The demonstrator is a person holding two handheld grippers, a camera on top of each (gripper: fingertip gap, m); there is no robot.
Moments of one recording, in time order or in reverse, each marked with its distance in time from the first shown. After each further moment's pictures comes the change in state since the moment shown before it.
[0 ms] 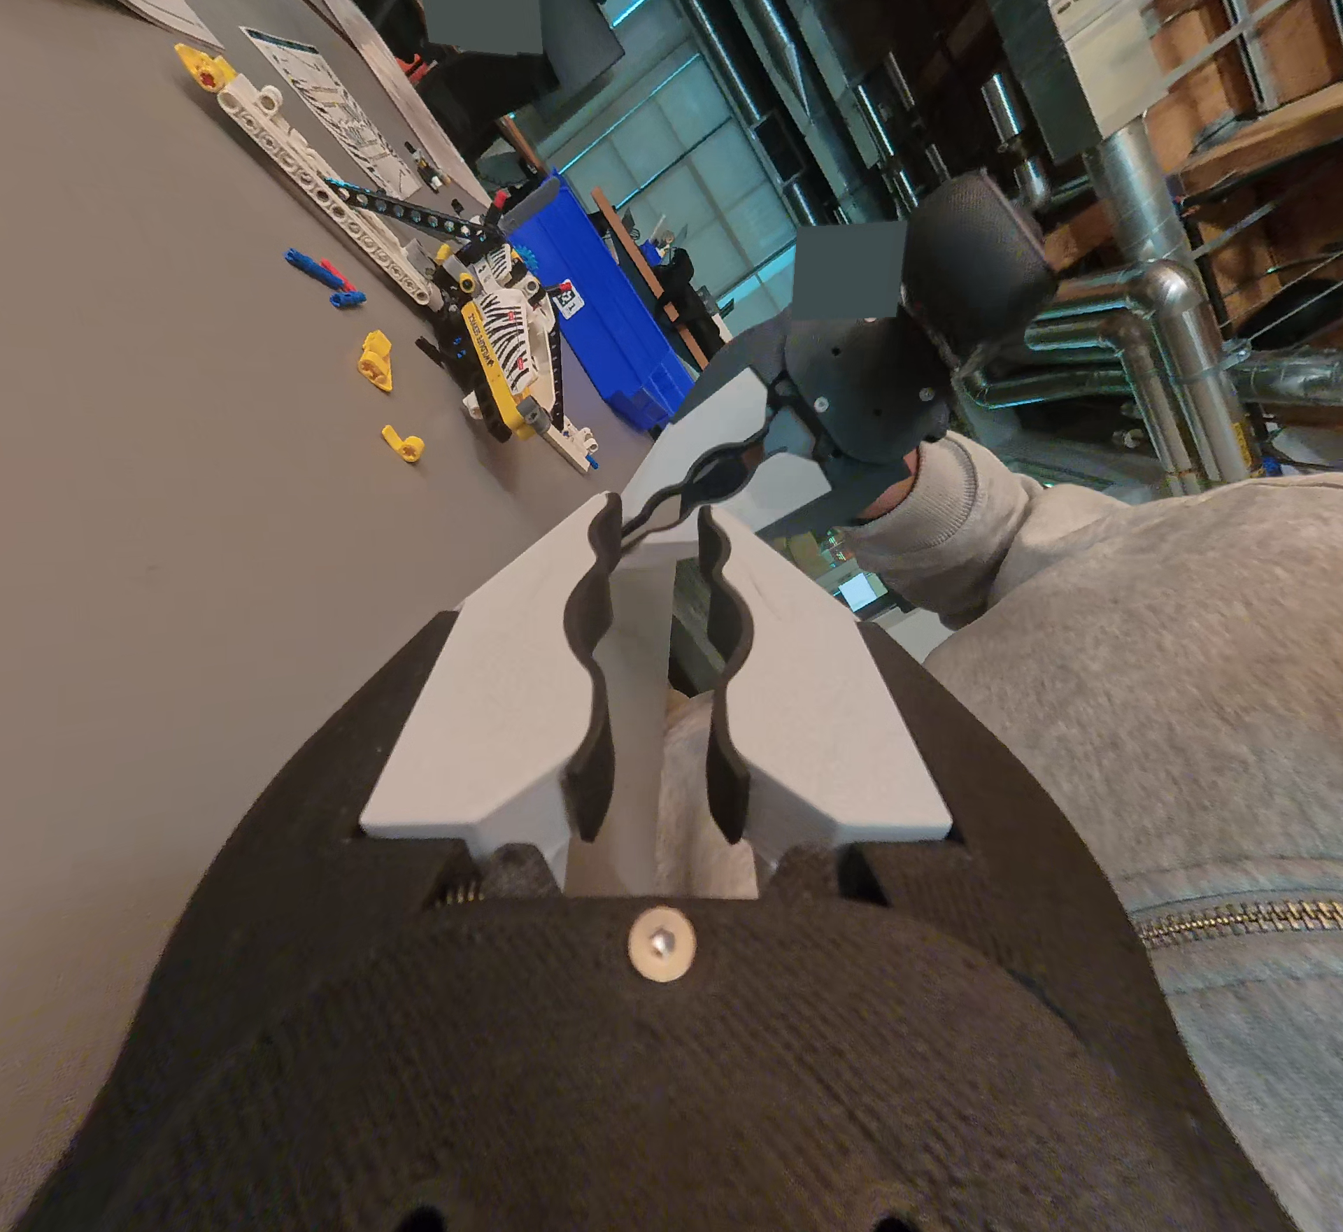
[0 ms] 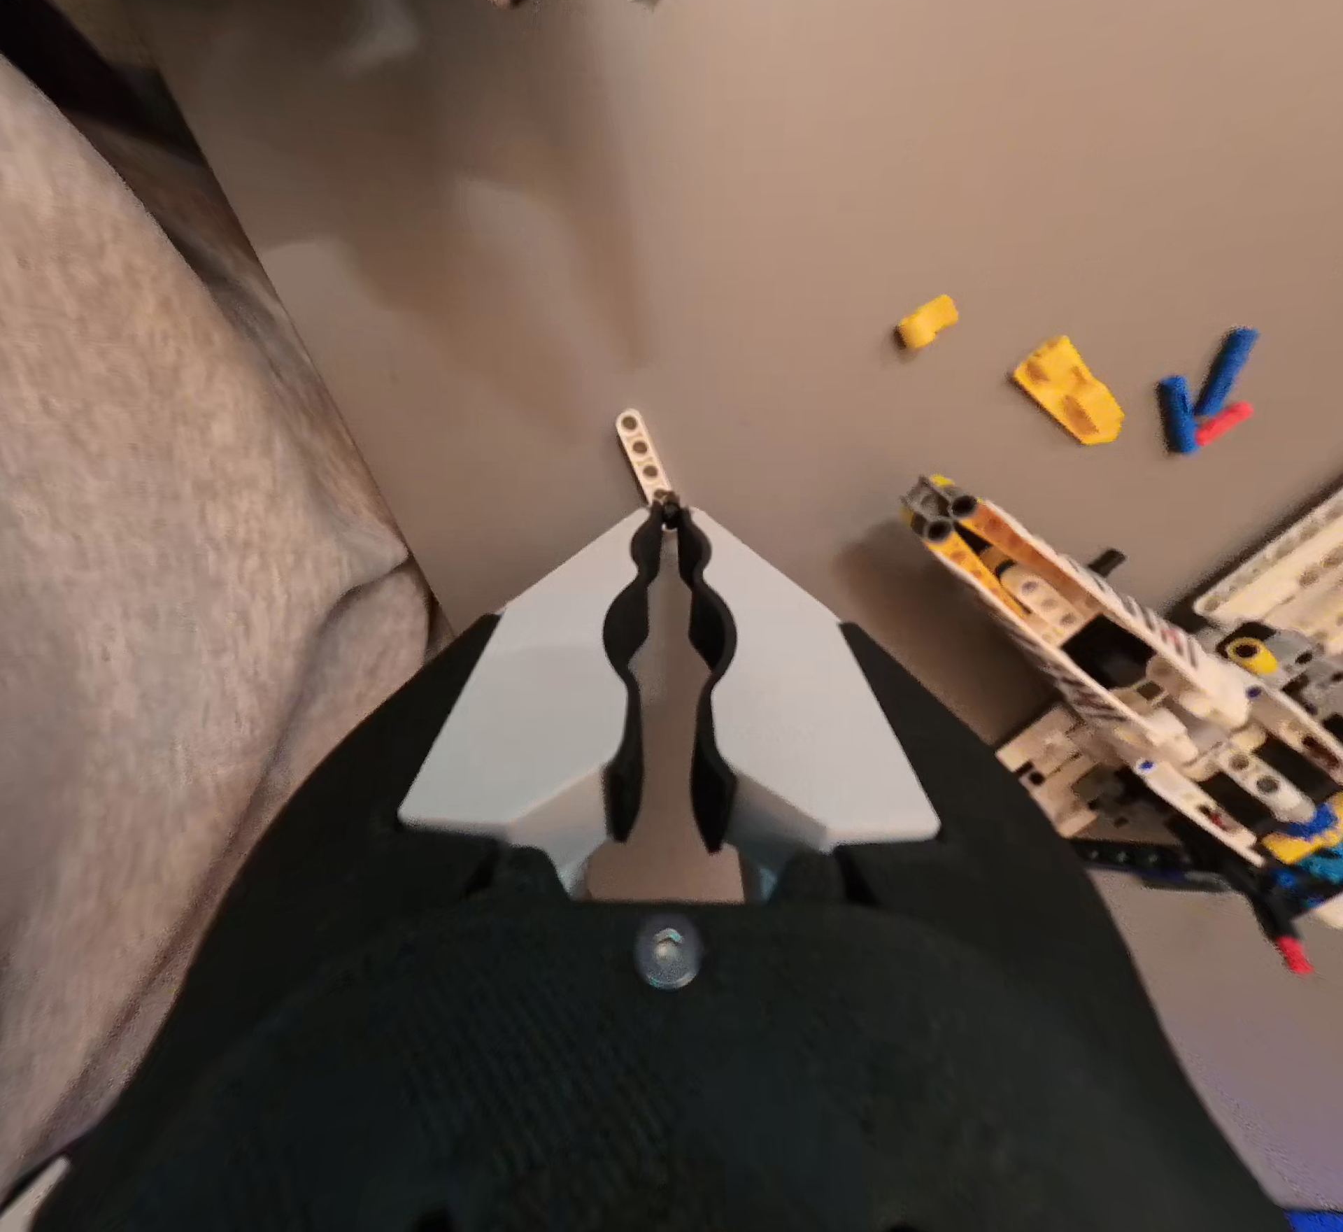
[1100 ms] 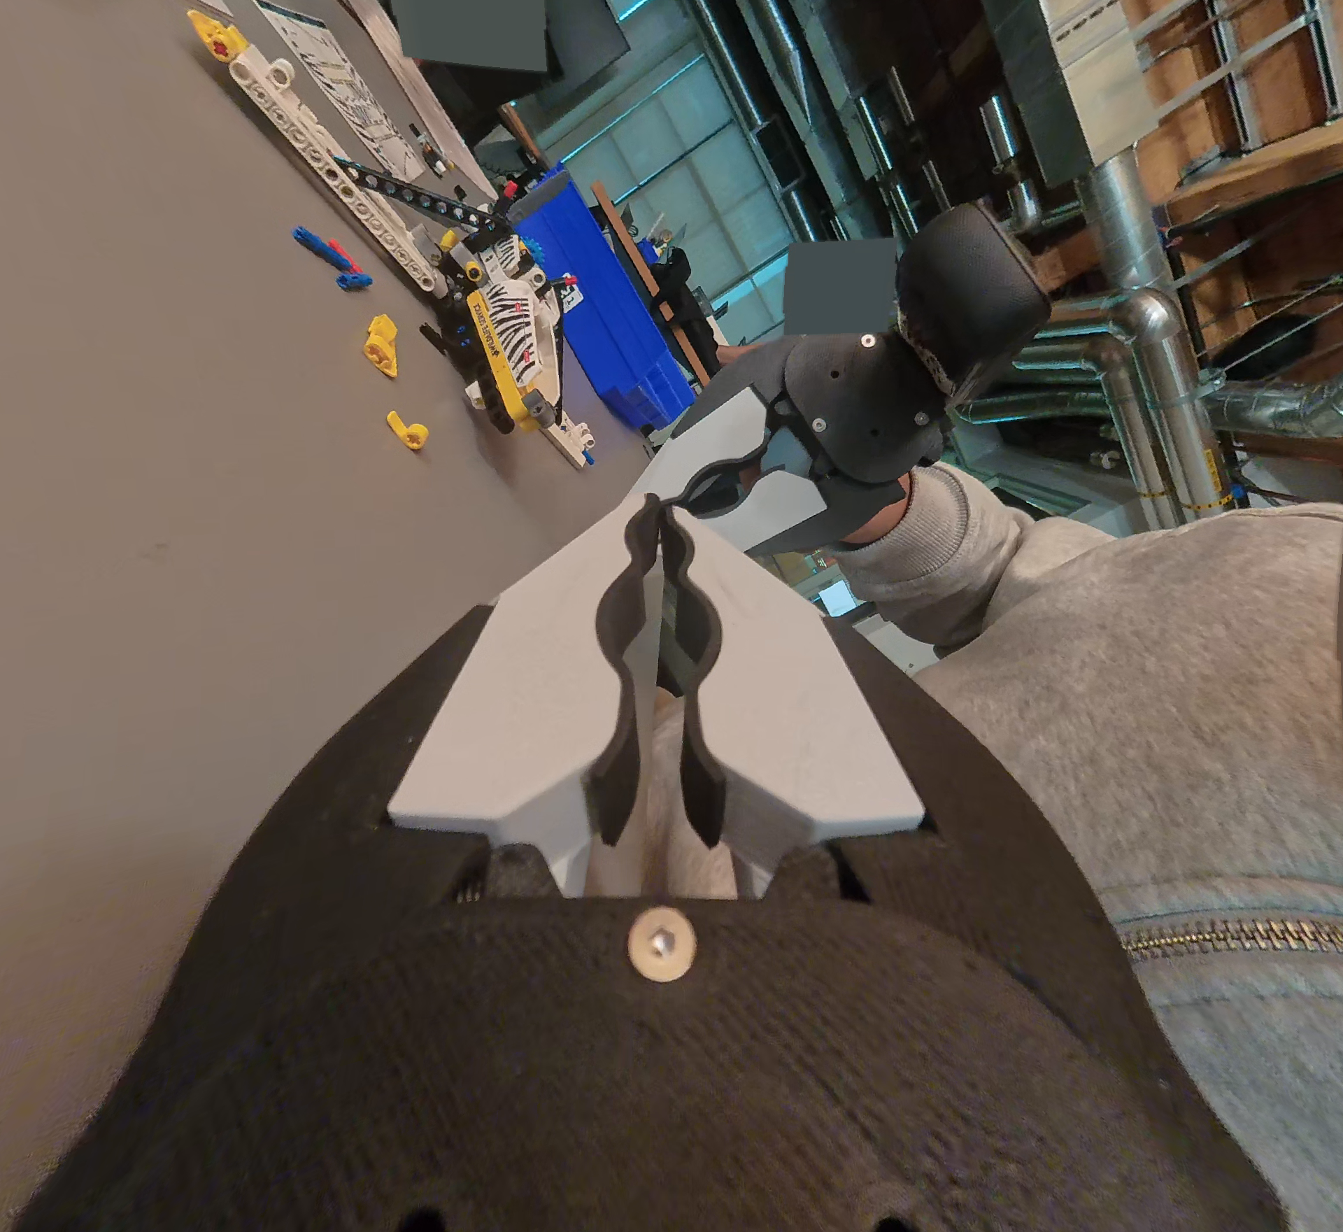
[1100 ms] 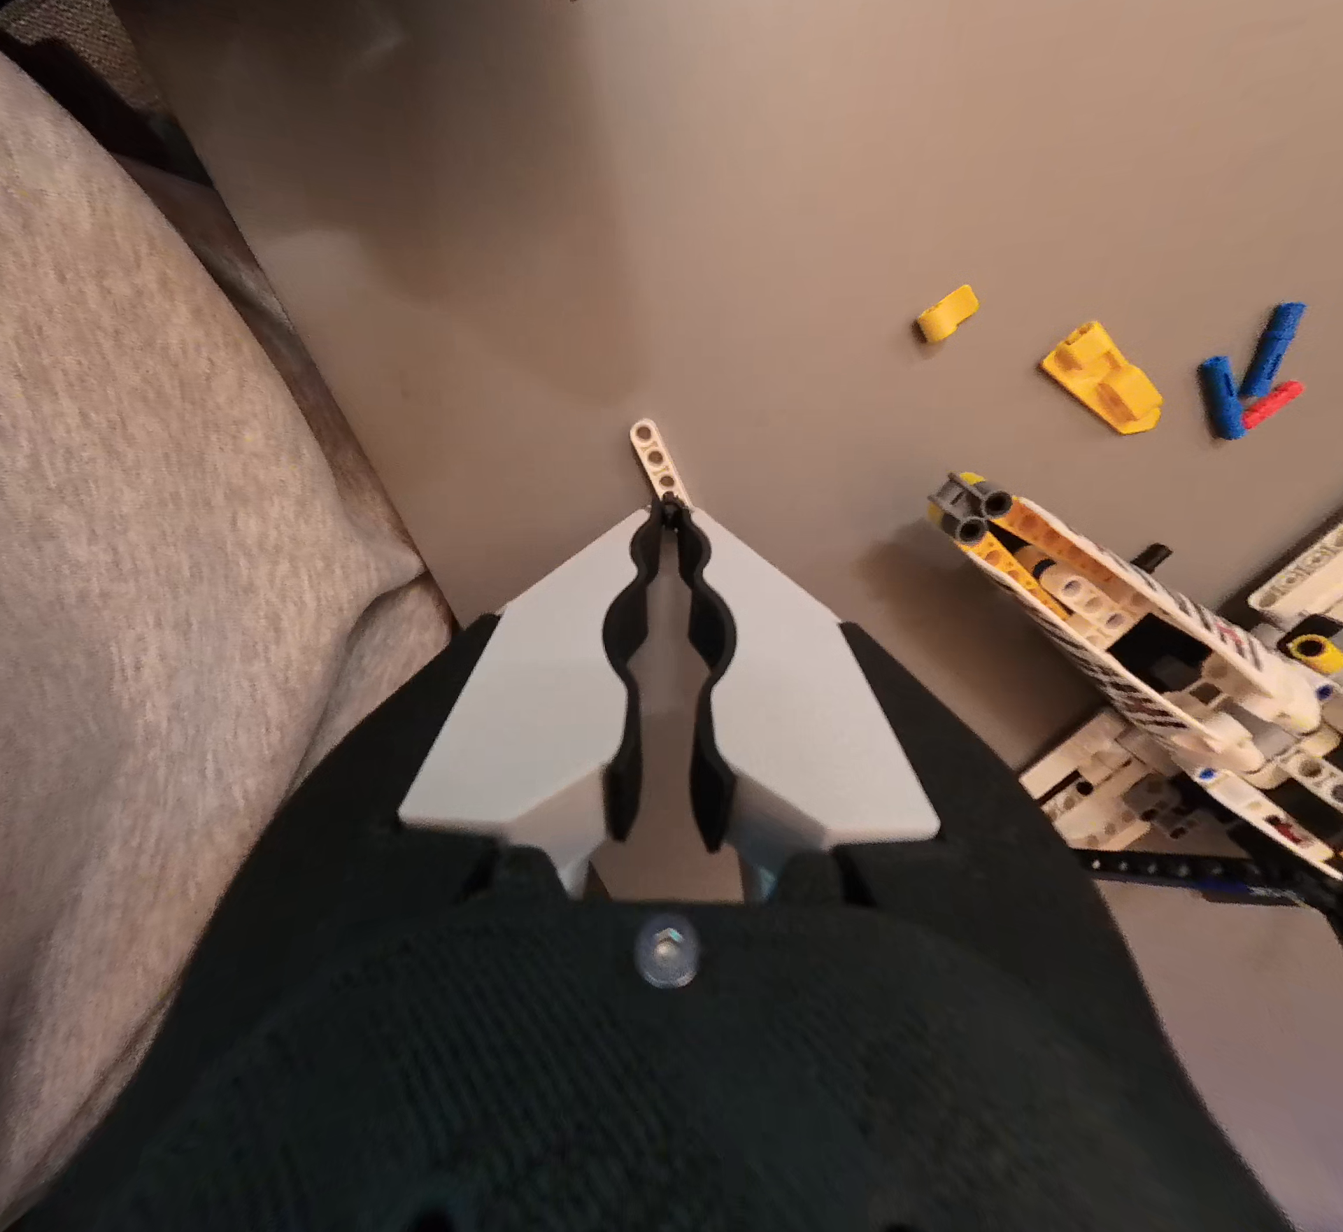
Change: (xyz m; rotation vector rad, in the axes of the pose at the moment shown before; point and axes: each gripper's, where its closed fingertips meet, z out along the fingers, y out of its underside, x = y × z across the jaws) left arm -0.003 -0.001 -0.001 -0.001 0.002 -0.054; right arm -0.005 -0.001 0.005 0.020 -0.009 0.055
